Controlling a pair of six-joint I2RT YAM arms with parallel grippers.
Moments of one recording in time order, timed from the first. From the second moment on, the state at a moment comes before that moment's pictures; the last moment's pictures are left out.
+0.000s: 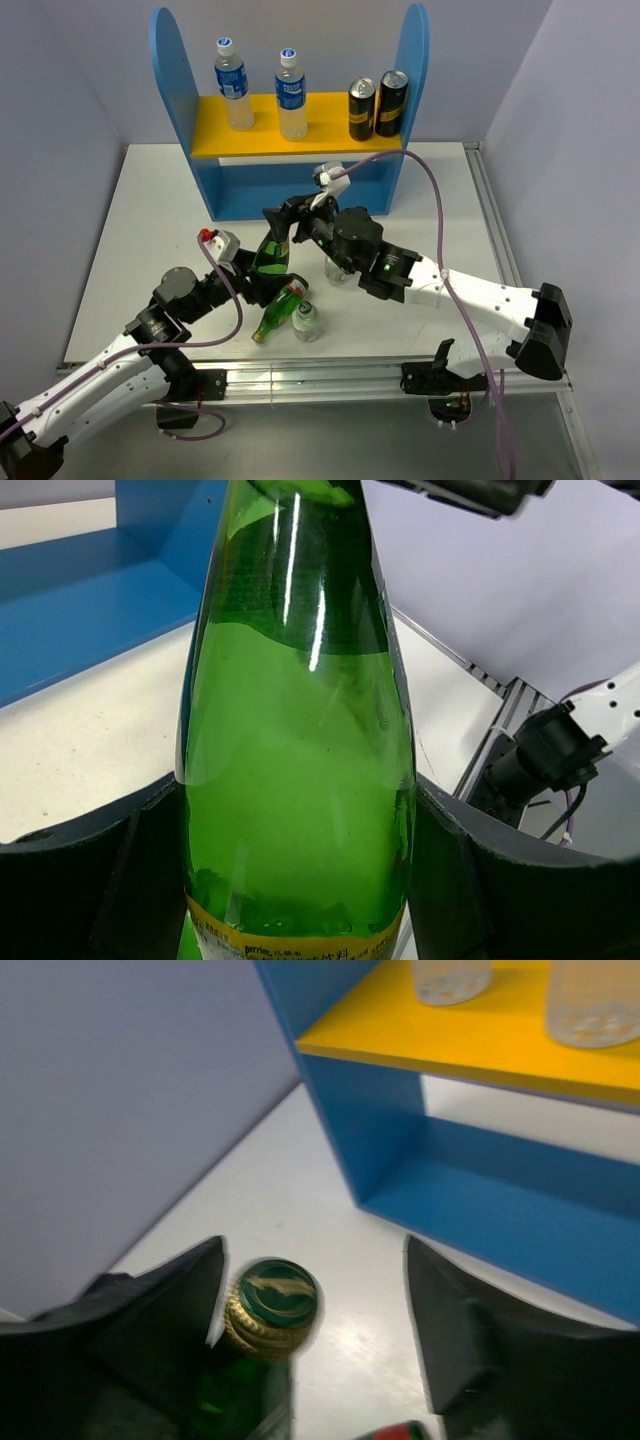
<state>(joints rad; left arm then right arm) -0.79 0.58 0.46 0.15 0.15 -0.36 1.06 1.28 1.09 0.21 0.39 0.29</state>
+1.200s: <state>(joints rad) -0.79 0.65 0.45 0.26 -0.04 -0.31 1.02 1.40 1.14 0.09 0.44 0.22</state>
